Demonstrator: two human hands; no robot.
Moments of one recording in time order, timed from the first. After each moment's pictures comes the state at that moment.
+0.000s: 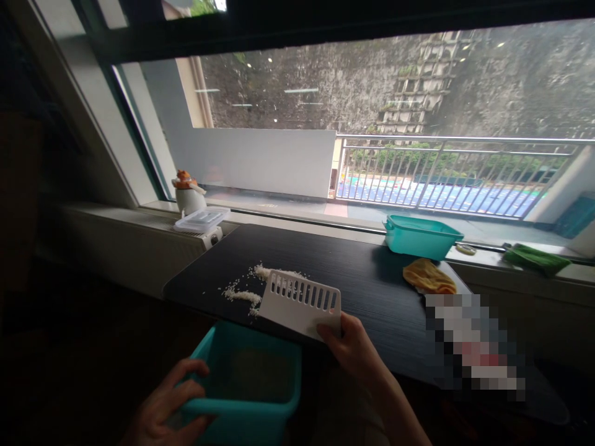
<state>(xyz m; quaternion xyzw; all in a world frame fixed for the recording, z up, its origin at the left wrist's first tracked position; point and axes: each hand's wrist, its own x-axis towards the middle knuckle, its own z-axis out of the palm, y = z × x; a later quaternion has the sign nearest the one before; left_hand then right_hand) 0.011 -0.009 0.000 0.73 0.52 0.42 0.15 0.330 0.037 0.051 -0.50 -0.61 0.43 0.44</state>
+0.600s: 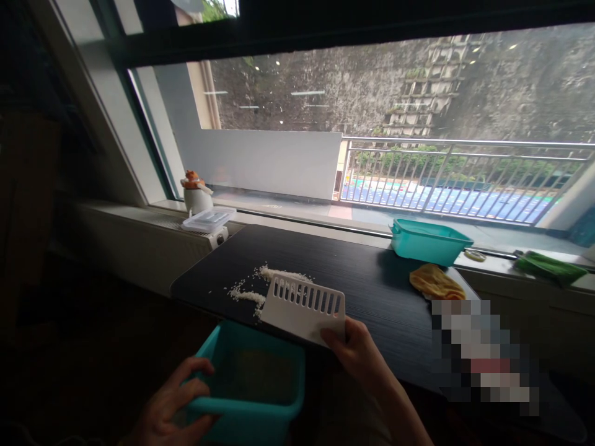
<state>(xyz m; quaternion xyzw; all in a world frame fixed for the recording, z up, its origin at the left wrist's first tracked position) 0.012 -0.010 0.002 0.73 0.51 0.43 0.15 0.324 0.034 0.053 -0.50 -0.57 0.45 0.47</state>
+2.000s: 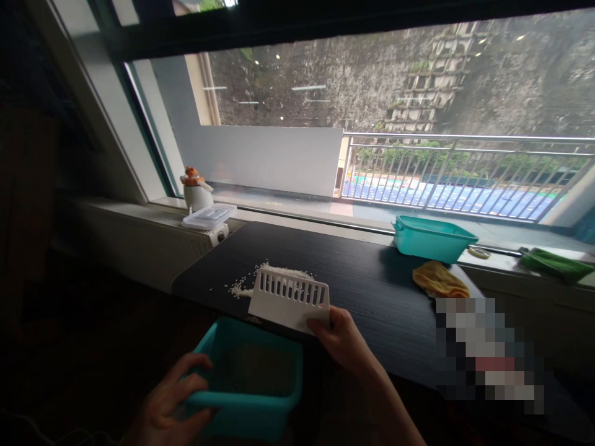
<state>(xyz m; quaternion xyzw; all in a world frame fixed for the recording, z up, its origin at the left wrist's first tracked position) 0.007 -0.008 0.001 0.72 0.53 0.43 0.14 0.305 0.055 0.060 -0.46 -0.60 0.49 0.42</state>
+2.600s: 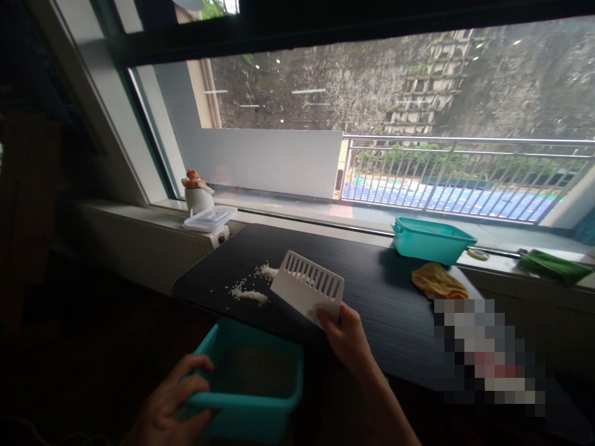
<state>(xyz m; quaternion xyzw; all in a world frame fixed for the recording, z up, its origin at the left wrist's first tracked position) 0.007 -0.008 0.001 0.72 0.52 0.43 0.16 0.305 0.058 0.048 -0.54 -0.52 0.40 0.53</state>
